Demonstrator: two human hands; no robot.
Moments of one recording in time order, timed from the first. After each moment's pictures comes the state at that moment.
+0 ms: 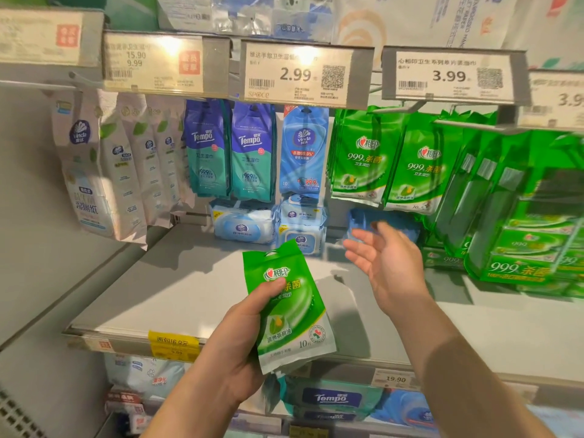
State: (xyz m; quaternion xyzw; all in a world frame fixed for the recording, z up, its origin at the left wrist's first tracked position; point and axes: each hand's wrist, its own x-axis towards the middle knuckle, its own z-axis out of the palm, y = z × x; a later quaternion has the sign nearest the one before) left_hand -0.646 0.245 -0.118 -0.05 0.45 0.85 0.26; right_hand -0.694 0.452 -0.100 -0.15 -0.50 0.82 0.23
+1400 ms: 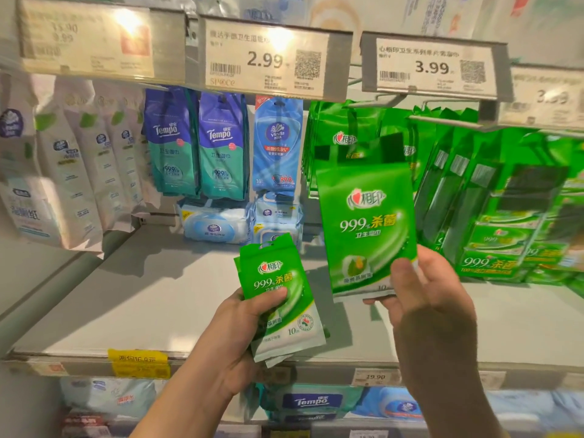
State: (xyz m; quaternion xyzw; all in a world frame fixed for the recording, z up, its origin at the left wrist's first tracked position) left_hand -0.671 0.264 -0.129 -0.04 0.46 0.84 0.29; right_hand -0.591 0.441 -0.104 -0.10 -0.67 0.63 0.37
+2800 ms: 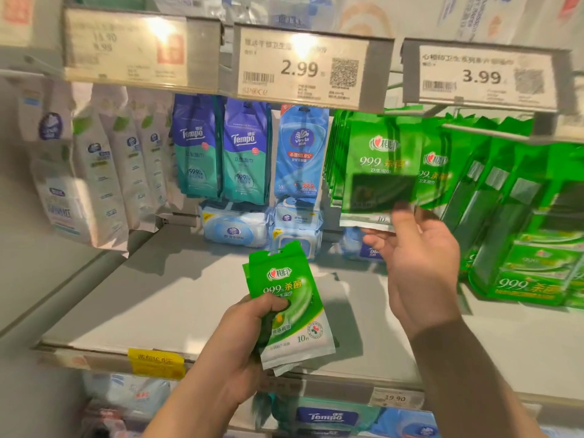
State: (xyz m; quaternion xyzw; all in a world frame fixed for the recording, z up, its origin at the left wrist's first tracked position) left_hand -0.682 0.252 -0.135 -0.10 0.47 0.83 0.29; right_hand -0.677 0.442 -0.062 -0.09 -0.55 0.74 0.39
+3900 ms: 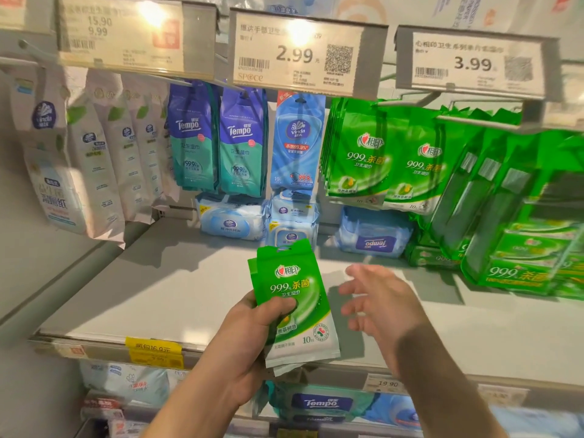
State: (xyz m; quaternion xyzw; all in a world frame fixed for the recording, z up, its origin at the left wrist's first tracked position) left_hand -0.667 0.256 -0.143 -0.04 0.47 0.84 0.27; right_hand -0.638 0.434 -0.116 -0.20 -0.68 0.70 0.11
